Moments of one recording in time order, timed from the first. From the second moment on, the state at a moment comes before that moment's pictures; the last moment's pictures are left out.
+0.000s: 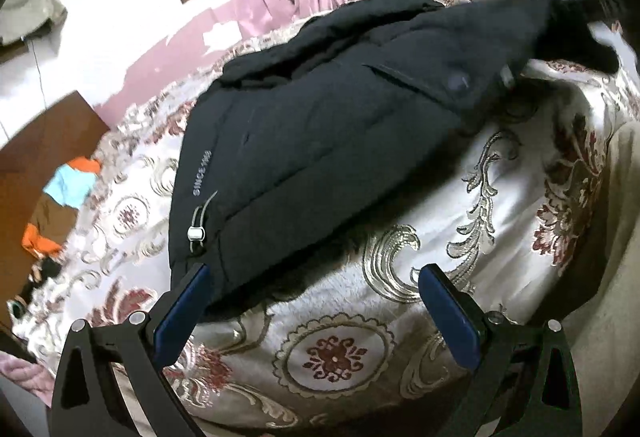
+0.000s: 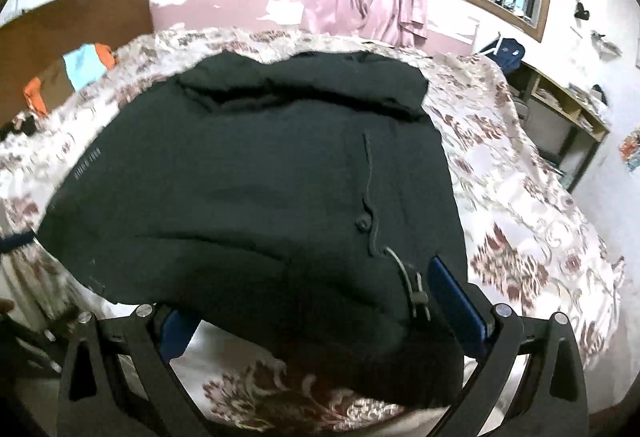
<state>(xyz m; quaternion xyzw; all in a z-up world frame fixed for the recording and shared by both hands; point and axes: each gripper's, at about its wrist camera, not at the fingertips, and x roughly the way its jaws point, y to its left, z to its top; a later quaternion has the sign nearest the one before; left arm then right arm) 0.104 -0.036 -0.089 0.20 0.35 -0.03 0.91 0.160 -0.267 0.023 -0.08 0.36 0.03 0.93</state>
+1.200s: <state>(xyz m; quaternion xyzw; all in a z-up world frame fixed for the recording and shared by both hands) 0.133 -0.009 -0.086 0.23 0.27 0.05 0.93 0.150 -0.243 -0.039 -0.26 0.46 0.00 0.85</state>
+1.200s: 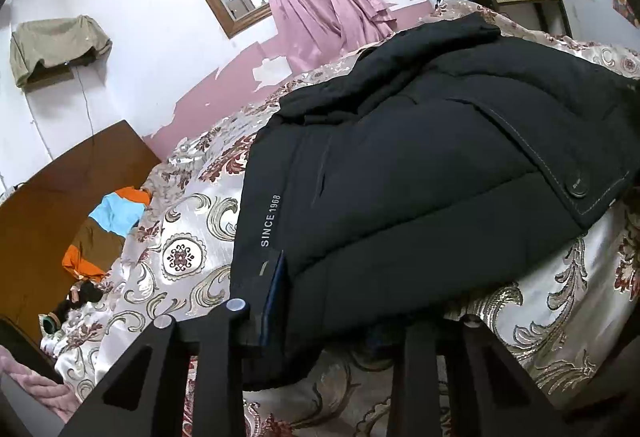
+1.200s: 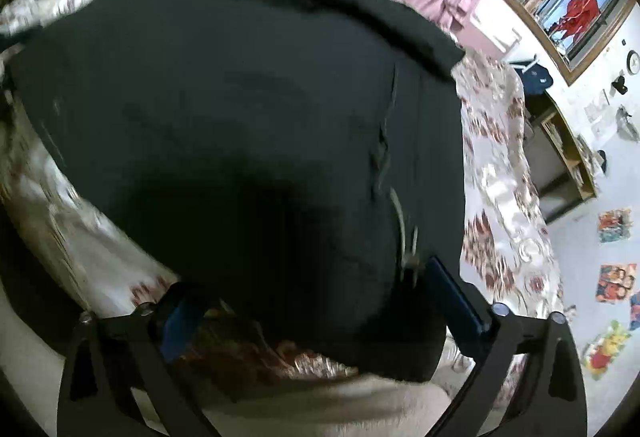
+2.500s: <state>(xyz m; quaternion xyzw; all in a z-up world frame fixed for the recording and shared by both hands) 0.068 0.011 0.121 0.15 0.08 0.01 0.99 0.019 -0.247 0.168 -0.10 0.07 0.01 0.99</state>
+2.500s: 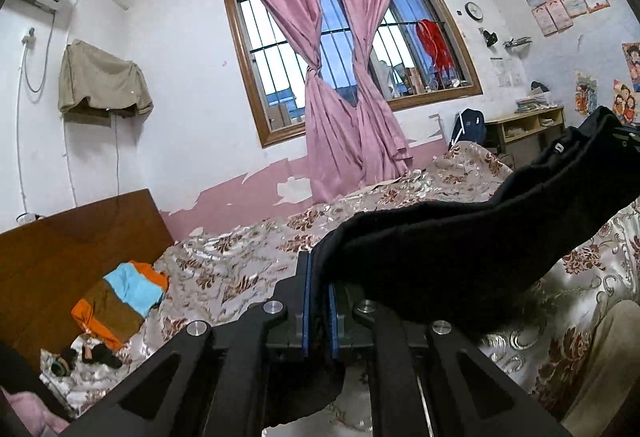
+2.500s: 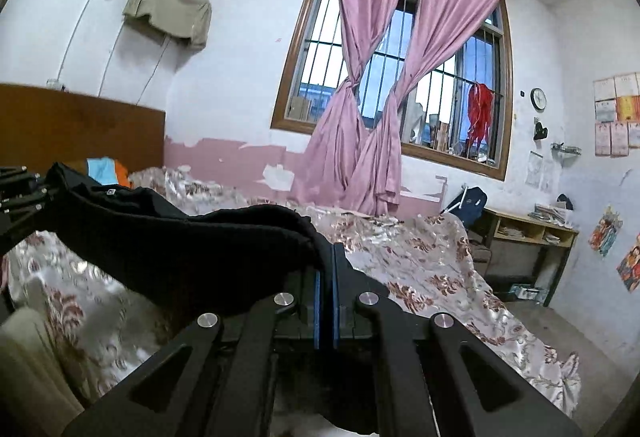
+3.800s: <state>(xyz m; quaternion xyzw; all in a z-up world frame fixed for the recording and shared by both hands) 0.341 0.014 0.086 0.08 0.17 -0.02 0.98 0.325 -0.244 0.109 -0.06 0.10 -0.04 0.99</state>
